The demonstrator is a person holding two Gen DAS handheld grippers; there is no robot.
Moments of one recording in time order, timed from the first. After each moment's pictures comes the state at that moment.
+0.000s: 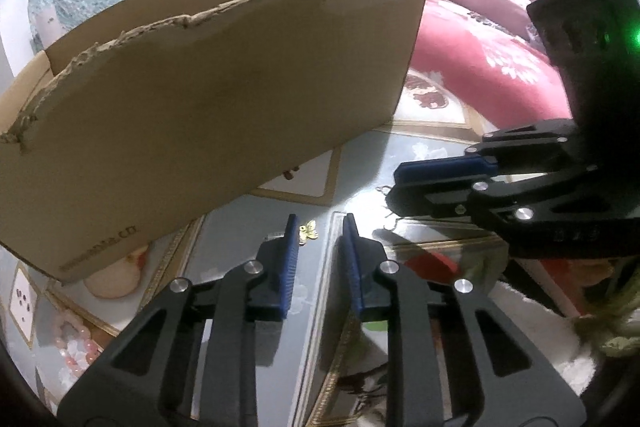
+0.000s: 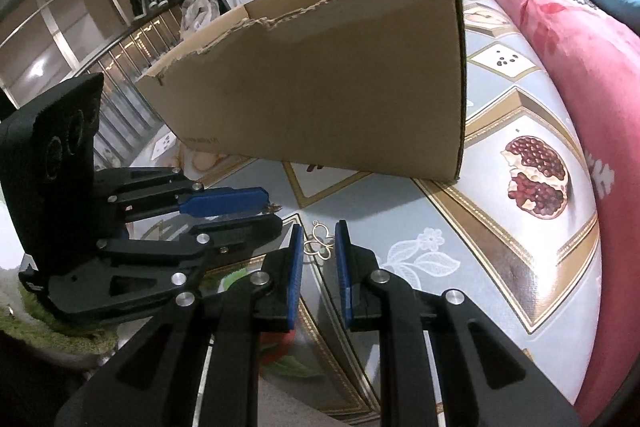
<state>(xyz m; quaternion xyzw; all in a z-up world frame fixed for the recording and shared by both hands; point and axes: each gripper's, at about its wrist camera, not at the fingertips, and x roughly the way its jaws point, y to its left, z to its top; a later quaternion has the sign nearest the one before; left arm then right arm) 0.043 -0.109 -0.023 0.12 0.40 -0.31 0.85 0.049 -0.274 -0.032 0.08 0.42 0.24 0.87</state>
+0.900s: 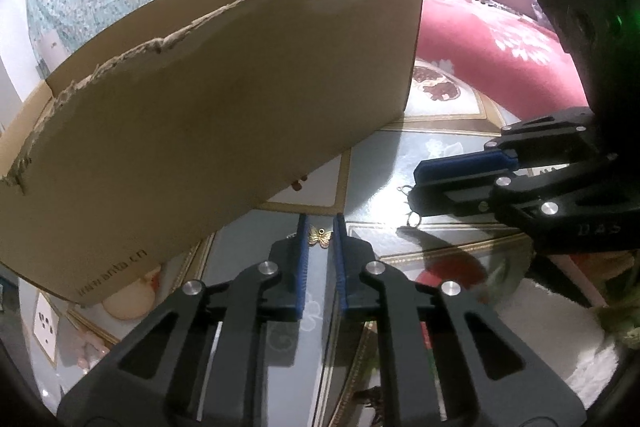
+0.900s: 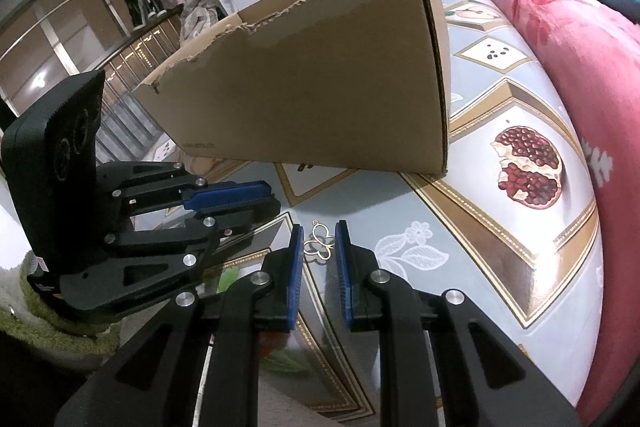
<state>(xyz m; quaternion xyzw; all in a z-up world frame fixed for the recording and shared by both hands) 0.046 -0.123 -0.027 0.18 0.39 -0.29 0.86 0.048 -0.281 -0.037 0.10 0.42 0.24 0.87</state>
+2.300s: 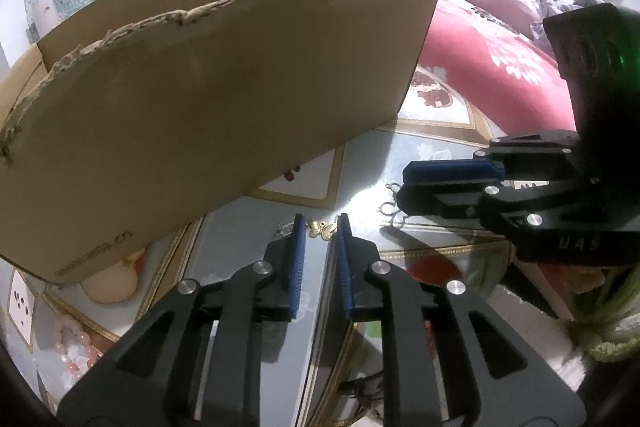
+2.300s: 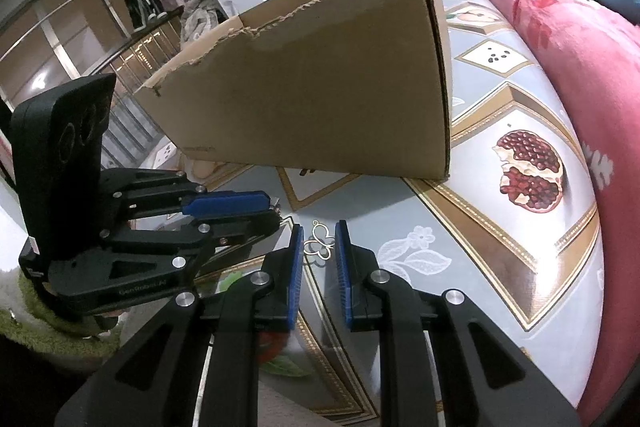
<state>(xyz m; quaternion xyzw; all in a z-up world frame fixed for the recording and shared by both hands) 0.055 -0.116 -0.026 0.12 0.43 -0.31 0.84 0.051 -0.279 -0.038 0.10 0.42 0.24 0.87</state>
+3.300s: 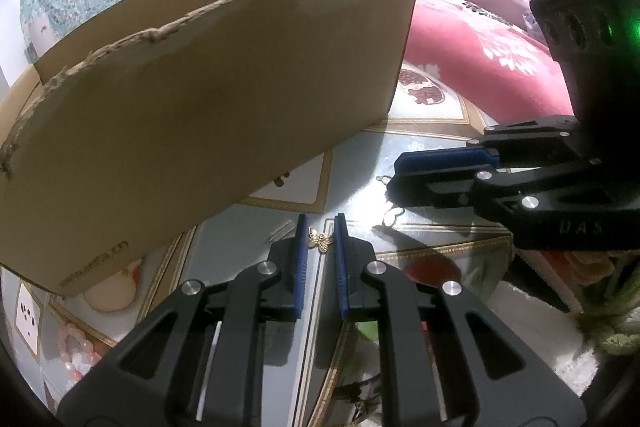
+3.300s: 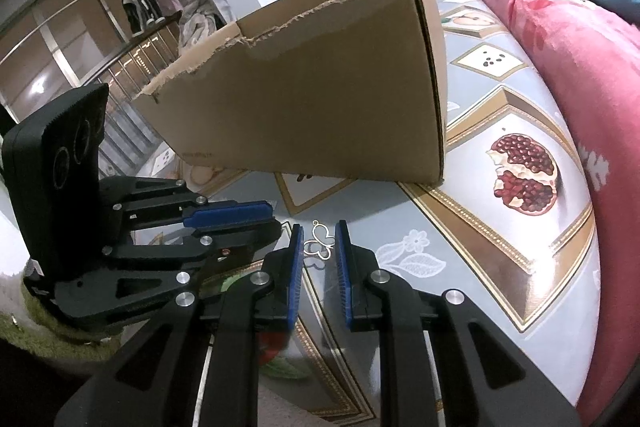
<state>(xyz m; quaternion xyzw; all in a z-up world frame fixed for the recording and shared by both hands) 0.048 -0.121 -0.024 0.14 0.41 -0.31 0.85 0.046 -0.281 -0.036 0.10 0.41 0.23 0.88</state>
